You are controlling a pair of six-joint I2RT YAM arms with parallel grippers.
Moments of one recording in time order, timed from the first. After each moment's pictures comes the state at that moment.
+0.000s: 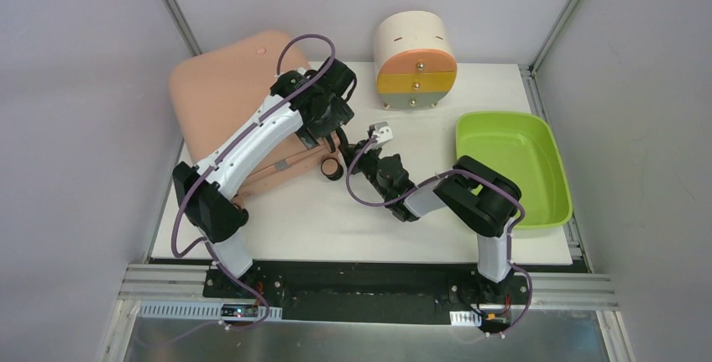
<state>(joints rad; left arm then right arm) -0.67 1.71 1.83 -1.25 -0.40 -1.25 0.90 1.94 0.75 1.21 0.26 0.40</state>
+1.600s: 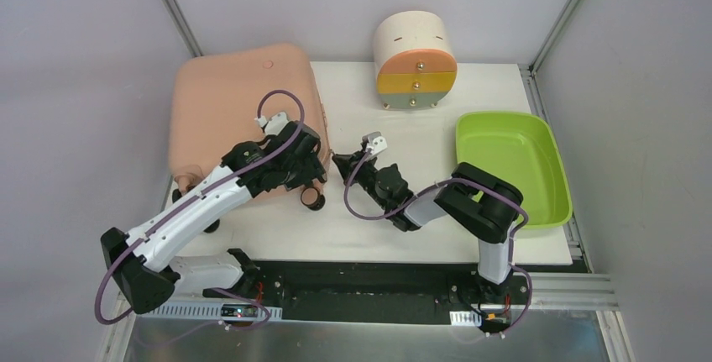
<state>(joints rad) -0.76 1.18 1.18 -1.02 -0.39 -1.13 0.97 1.91 0.68 1.26 0.25 0.35</state>
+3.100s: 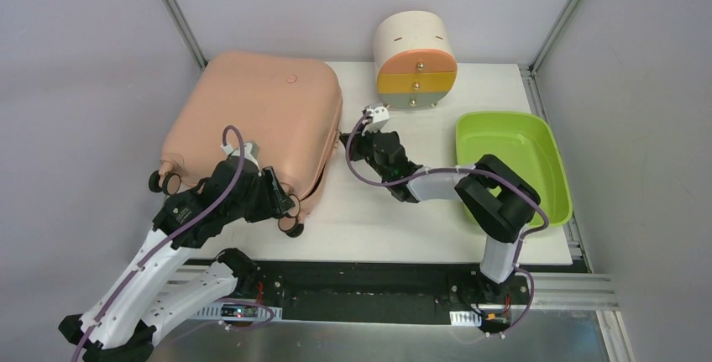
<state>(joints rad) -0.63 0.69 0.96 -1.13 -0.17 -0.82 0.85 1.82 0.88 0.81 0.20 0.40</state>
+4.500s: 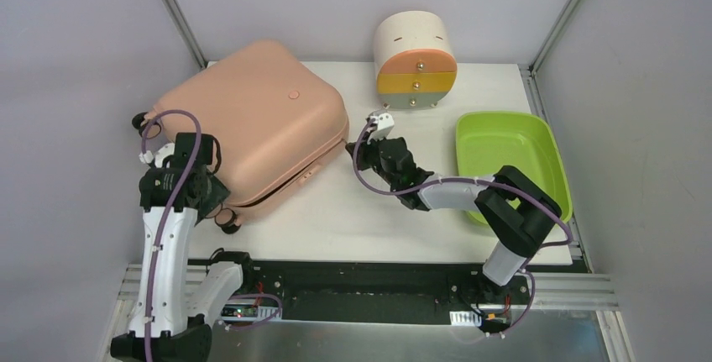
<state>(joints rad) 0.00 0.82 1.13 -1.46 -0.39 -0.75 0.84 1.70 0.81 0.69 0.18 0.37</state>
